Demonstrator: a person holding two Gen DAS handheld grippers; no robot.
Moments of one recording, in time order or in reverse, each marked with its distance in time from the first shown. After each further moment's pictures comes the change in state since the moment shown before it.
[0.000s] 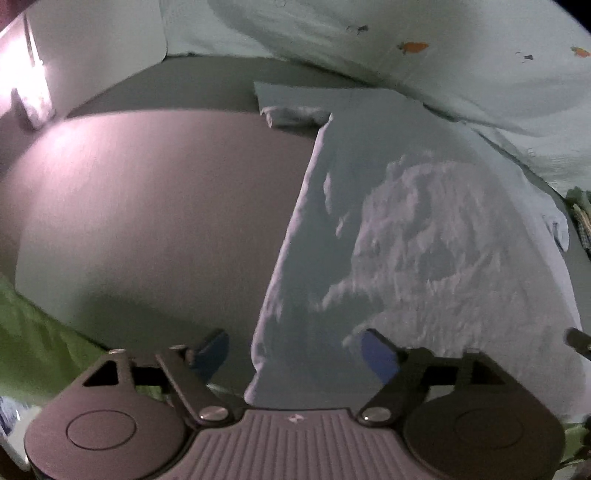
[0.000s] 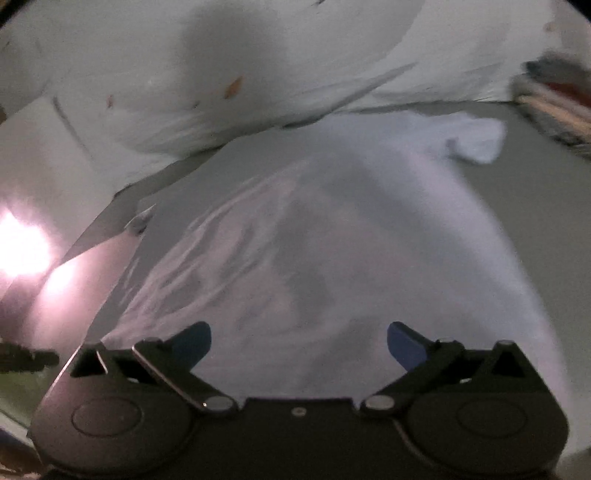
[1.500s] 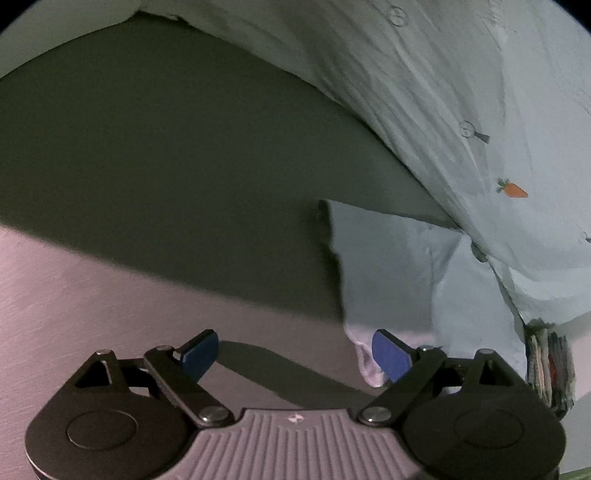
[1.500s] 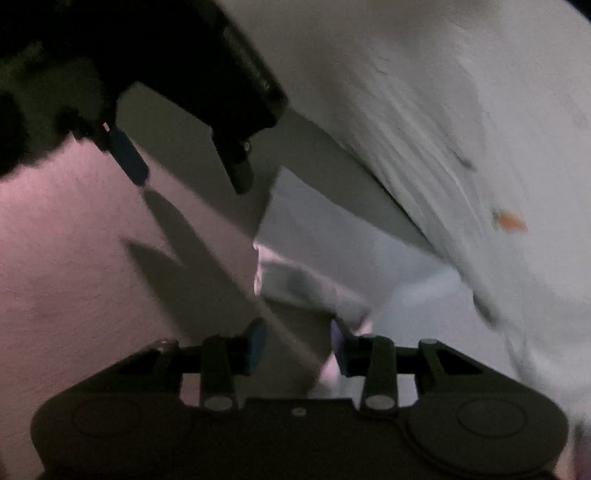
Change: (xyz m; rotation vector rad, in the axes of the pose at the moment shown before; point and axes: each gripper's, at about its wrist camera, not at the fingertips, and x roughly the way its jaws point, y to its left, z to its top) left arm 0.213 0.183 0.296 -0.213 0.104 -0.398; right arm 0.325 0.391 0.077 -0.976 0.051 -0.374
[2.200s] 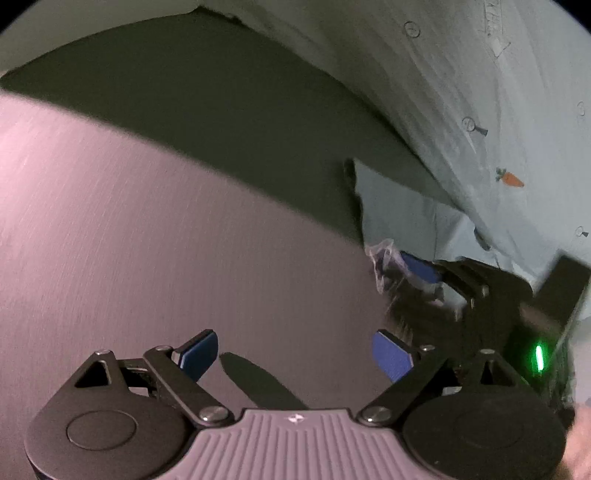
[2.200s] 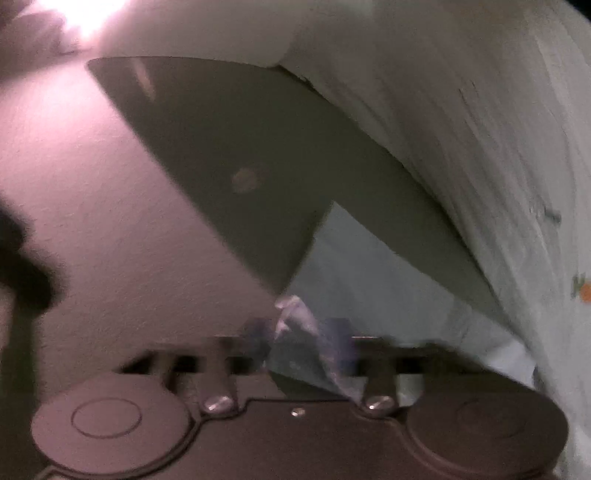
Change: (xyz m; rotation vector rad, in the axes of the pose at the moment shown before) left arm -0.064 0.007 -0.091 -0.085 -0.024 0.067; right arm 0.053 -0.034 0.023 -0.022 -0.054 0.253
